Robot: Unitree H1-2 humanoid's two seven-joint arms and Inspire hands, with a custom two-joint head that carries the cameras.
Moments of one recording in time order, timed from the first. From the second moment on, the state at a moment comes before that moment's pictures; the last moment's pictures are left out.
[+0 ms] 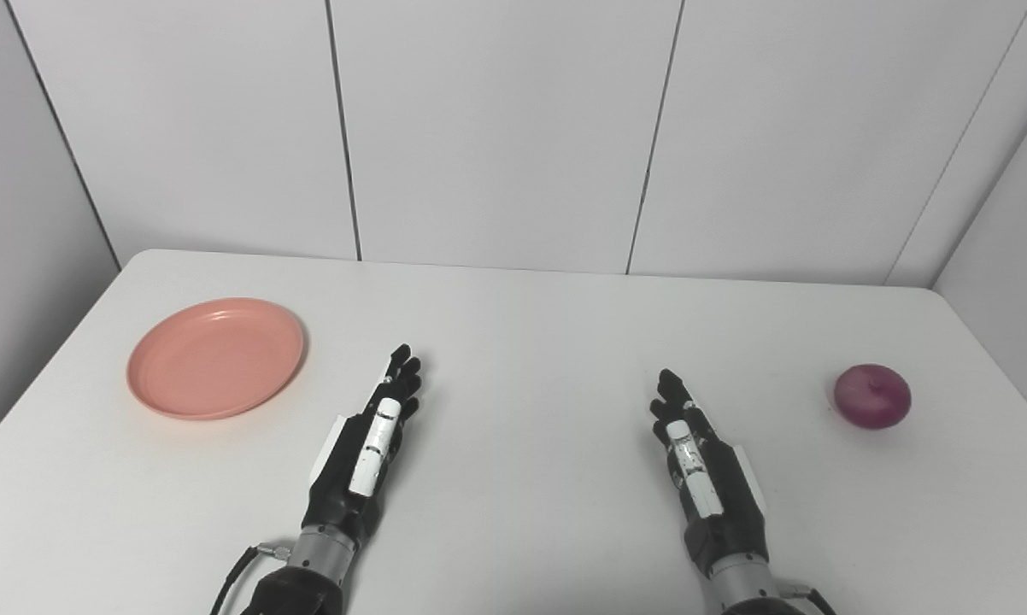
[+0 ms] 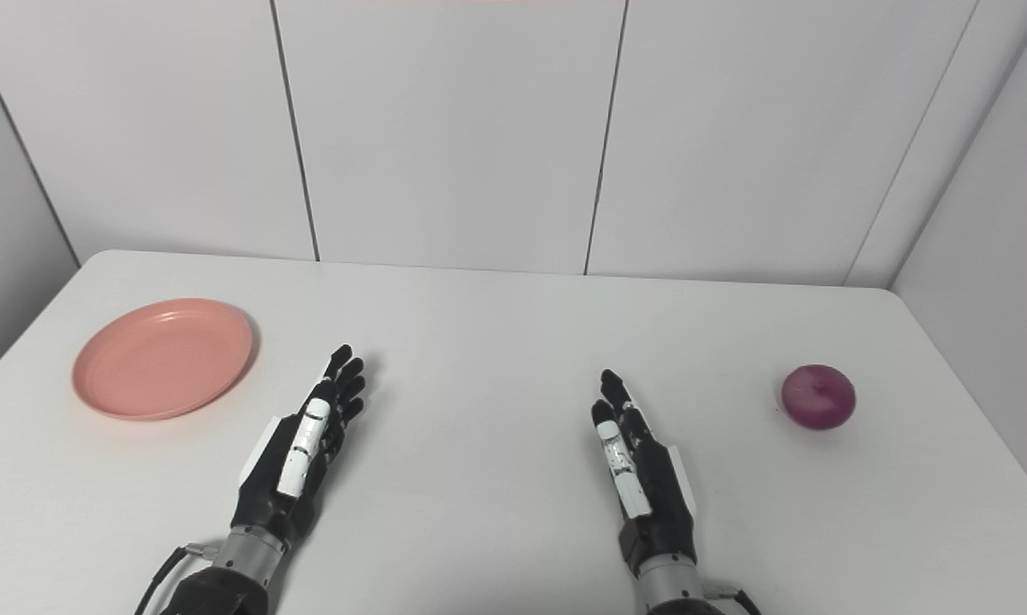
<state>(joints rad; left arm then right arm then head) -0.06 0.00 -0.08 0.01 -0.06 -0.01 -0.14 -0.01 0.04 0.02 -0.09 0.07 0.10 0.03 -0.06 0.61</state>
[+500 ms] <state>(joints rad) -0.06 0.01 -0.08 0.01 -0.06 -0.01 -0.15 -0.01 0.04 0.02 -0.08 0.06 0.08 0.03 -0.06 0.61</state>
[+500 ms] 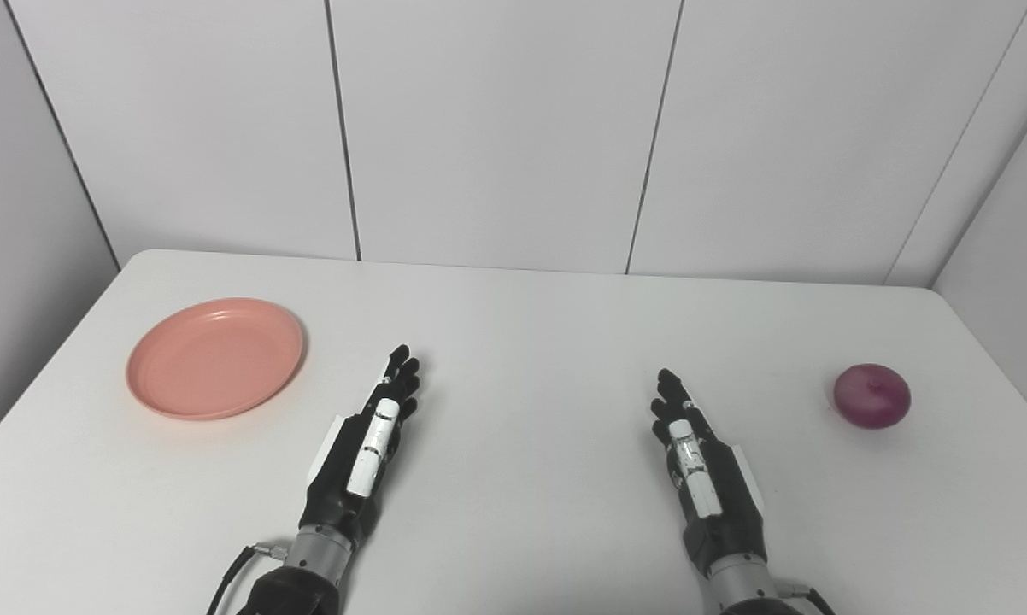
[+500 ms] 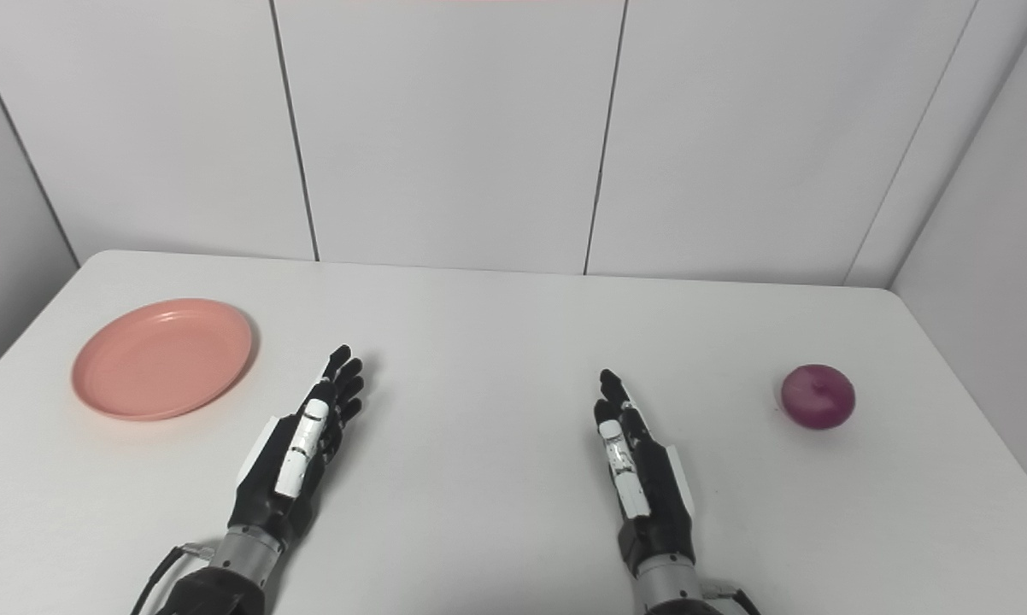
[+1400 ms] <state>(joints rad) -0.06 0.02 -0.09 0.01 -0.08 -0.01 -0.16 -0.01 0.03 0.03 -0.08 0.04 0.08 0.02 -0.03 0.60</state>
